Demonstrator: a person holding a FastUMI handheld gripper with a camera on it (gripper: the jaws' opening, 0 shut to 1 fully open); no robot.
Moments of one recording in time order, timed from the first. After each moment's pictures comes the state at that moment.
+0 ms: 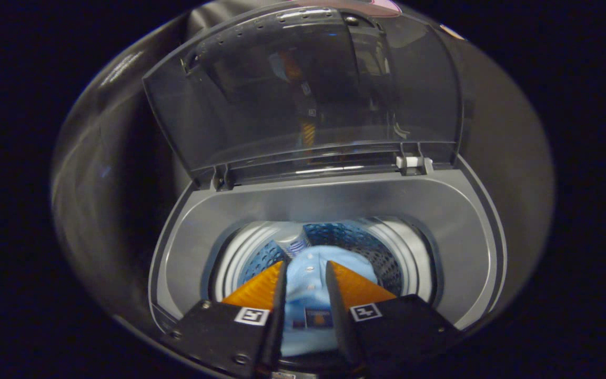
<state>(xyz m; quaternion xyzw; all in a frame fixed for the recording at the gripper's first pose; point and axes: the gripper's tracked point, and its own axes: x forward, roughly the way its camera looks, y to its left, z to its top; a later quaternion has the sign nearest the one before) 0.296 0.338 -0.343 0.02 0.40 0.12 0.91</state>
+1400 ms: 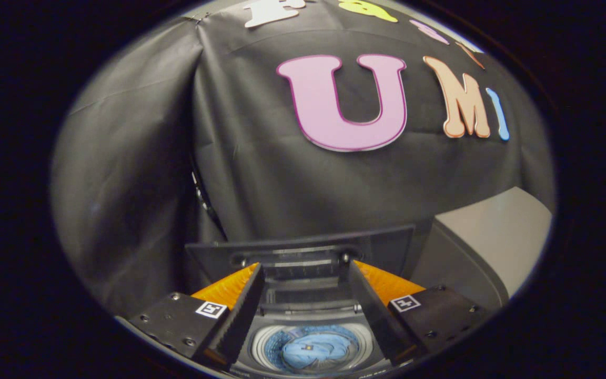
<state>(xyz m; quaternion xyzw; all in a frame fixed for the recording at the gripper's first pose) 0.389 0.339 -0.056 0.01 0.14 0.06 0.99</state>
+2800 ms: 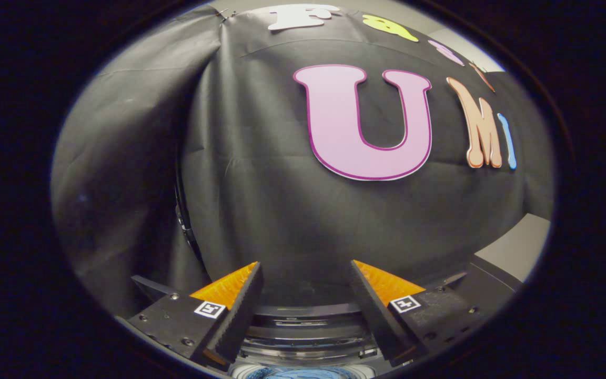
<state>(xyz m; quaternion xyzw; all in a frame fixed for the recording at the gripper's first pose) 0.477 0.371 -0.076 -0.04 0.06 0.05 1.00</state>
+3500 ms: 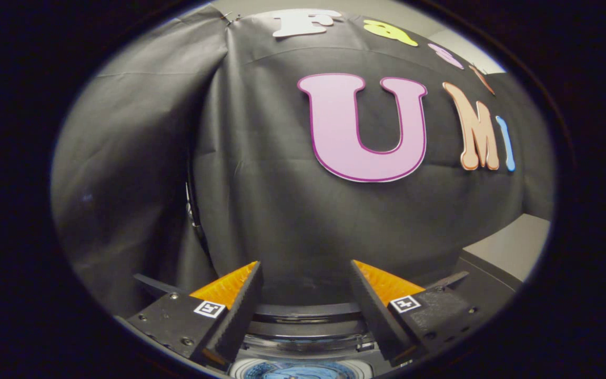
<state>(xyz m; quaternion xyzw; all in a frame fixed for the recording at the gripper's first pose) 0.482 0.365 -0.069 -0.04 0.03 0.05 1.00</state>
